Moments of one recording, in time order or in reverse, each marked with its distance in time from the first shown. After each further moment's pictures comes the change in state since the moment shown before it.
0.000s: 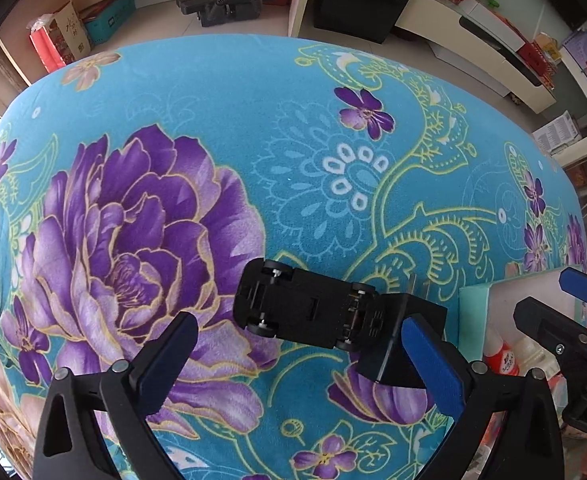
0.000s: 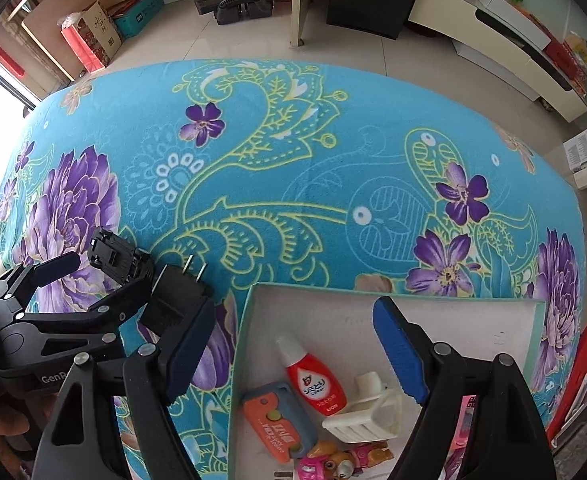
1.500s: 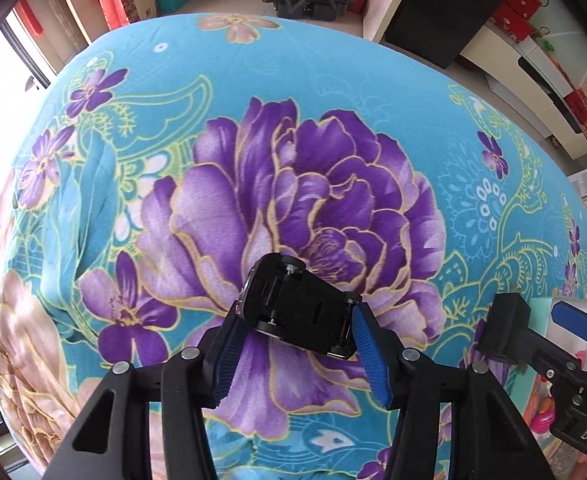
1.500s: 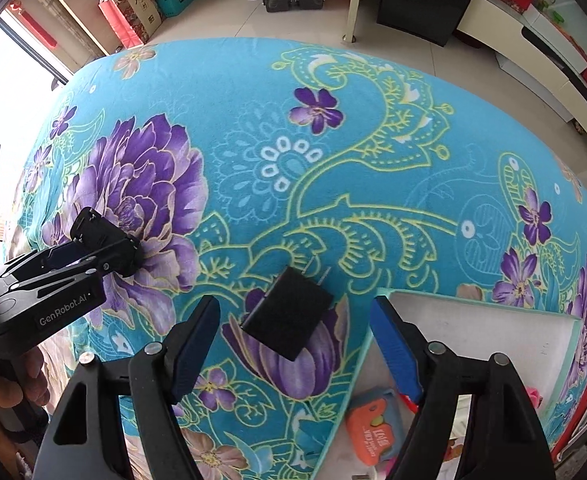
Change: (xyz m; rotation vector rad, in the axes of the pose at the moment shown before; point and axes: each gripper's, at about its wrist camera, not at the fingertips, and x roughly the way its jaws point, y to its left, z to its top) left arm -0.020 0.128 -0.026 -0.185 -0.004 0.049; right arm 0.010 0.087 0.014 -0.098 0.034 0.085
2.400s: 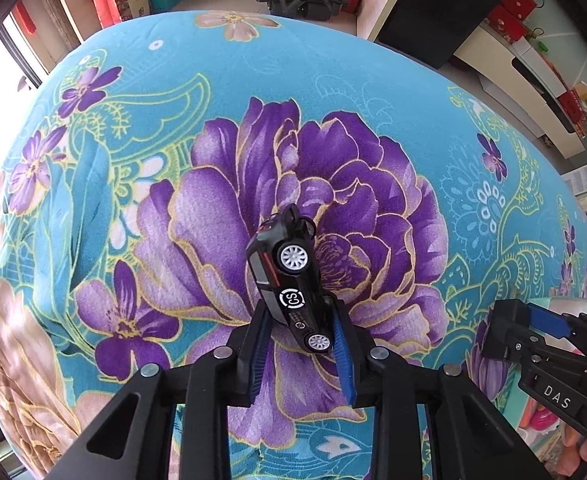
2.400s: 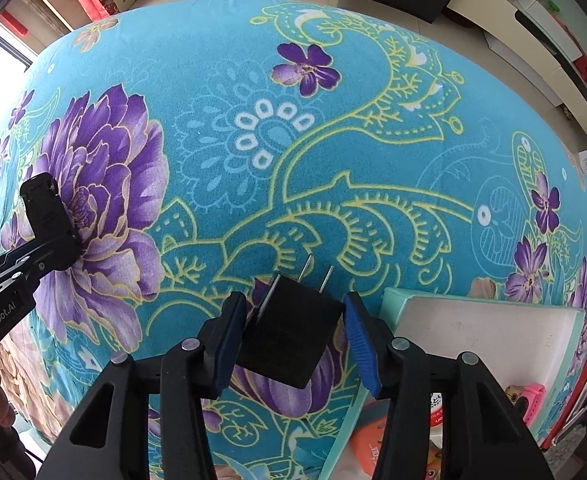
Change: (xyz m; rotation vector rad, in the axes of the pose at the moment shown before) left arm 0.002 0.009 0.000 0.019 -0.005 -0.025; right arm 0.039 0.003 0.007 0.041 0.090 -0.076
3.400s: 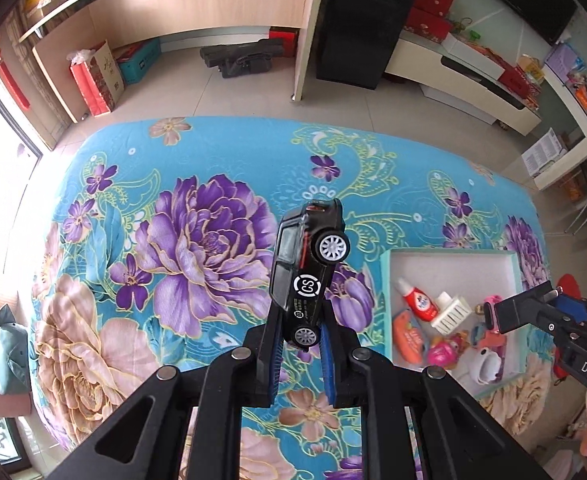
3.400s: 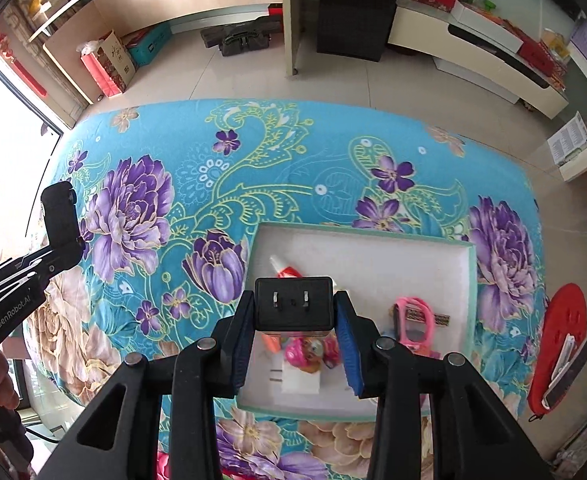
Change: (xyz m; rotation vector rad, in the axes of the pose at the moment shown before) left arm -0.171 -0.156 -0.073 0.174 -0.142 -0.002; right arm -0.175 -0.116 -0.118 0.112 -0.208 0.034
